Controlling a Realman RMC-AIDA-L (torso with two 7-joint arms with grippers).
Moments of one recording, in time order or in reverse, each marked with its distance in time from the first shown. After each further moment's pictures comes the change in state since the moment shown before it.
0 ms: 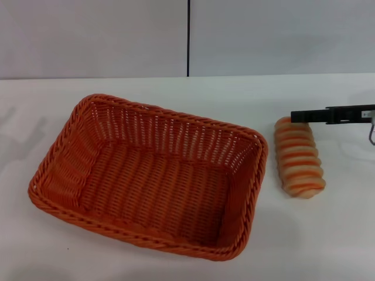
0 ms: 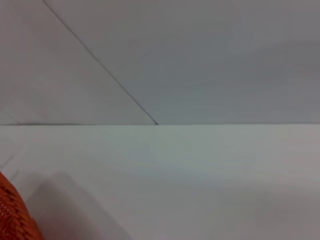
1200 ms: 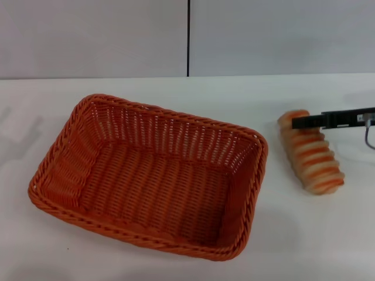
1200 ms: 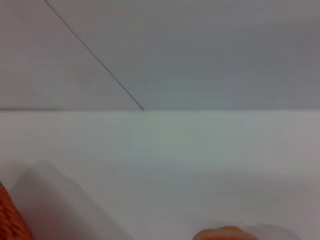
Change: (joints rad) left arm 0.004 0.000 -0.005 -0.012 -0.030 0.007 -0.009; right arm -0.033 0.073 -0.047 -0.211 -0.088 -0.036 0.146
